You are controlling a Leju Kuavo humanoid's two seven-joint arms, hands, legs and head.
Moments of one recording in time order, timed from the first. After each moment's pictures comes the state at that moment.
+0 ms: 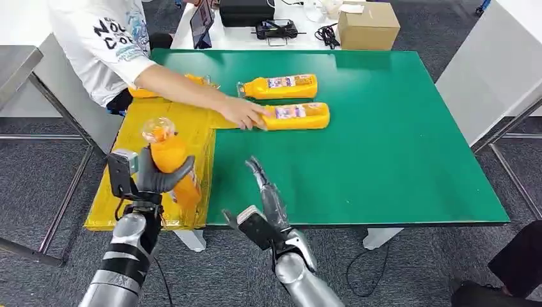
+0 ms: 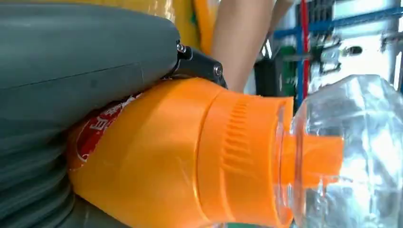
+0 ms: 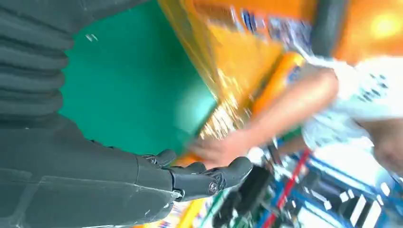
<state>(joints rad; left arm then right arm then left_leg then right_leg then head) -0.38 -0.14 -0.19 -1.11 -0.17 0.03 -0.52 -0.22 0.27 0.50 -1.05 0.48 -0.32 -0.54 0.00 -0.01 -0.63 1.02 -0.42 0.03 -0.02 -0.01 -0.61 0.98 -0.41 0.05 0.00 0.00</state>
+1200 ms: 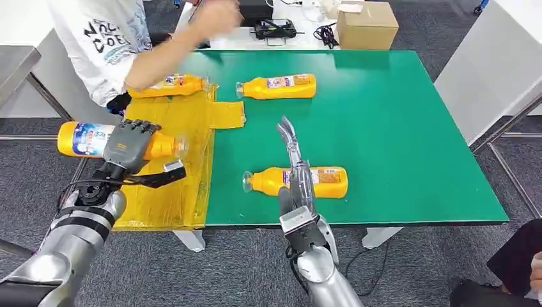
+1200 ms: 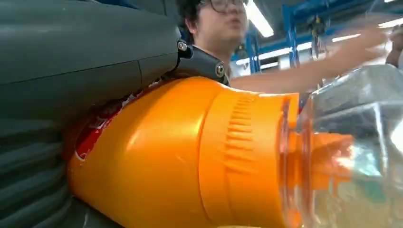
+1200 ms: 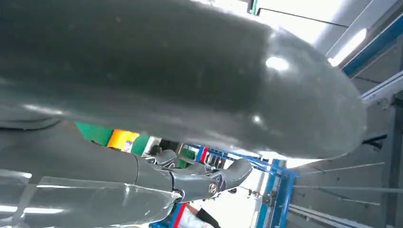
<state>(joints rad) -0.70 0.14 -0.35 -0.64 -1.45 0.51 -0.37 -0.15 0.21 0.51 -1.49 0.36 -0.25 -0.61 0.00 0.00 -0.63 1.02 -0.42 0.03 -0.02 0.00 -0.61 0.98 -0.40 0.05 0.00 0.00</state>
